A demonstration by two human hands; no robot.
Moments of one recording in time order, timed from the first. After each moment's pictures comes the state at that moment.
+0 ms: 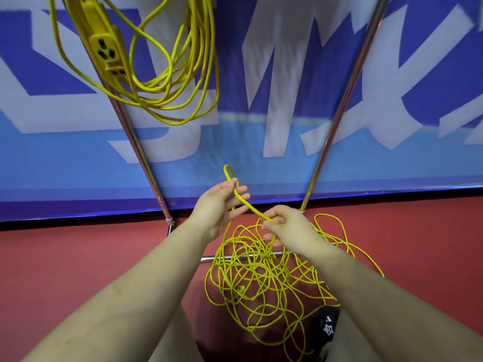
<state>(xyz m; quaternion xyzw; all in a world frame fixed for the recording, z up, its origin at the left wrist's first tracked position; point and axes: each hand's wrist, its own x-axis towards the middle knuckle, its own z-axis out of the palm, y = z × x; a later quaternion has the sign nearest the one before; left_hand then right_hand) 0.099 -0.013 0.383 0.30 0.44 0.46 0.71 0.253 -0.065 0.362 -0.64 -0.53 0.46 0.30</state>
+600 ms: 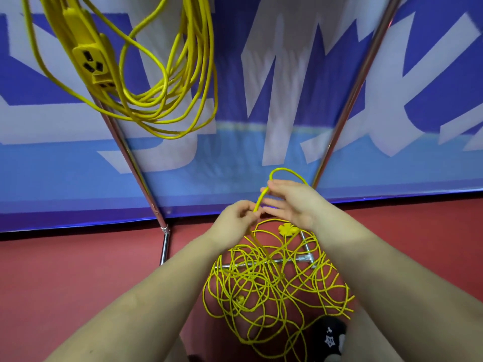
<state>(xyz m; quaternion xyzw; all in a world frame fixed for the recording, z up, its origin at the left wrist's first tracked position) 0.112 0.011 0.367 0.60 0.47 0.29 0.58 0.255 0.015 0.415 -0.55 -0.25 0.66 0.45</state>
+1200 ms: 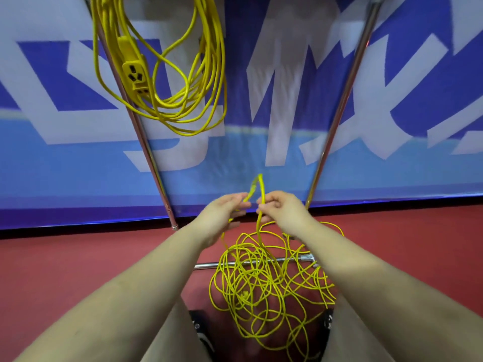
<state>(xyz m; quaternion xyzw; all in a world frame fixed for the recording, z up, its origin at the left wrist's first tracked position) 0.076 -0.041 0.397 0.49 0.48 0.33 0.65 0.233 -0.060 0.402 -0.59 -0.55 0.45 0.38</state>
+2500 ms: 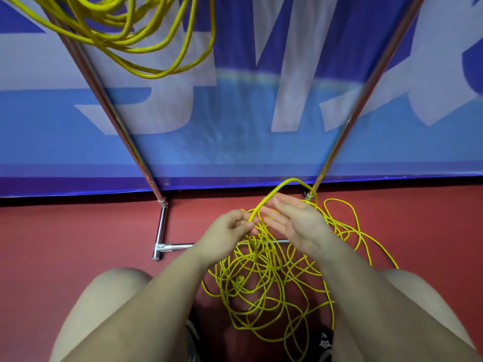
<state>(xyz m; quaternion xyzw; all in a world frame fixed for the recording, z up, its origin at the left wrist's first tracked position) 0.099 -0.008 0.265 0.56 0.48 0.27 0.62 0.261 -0.011 0.284 -0.49 -0.19 0.68 0.51</state>
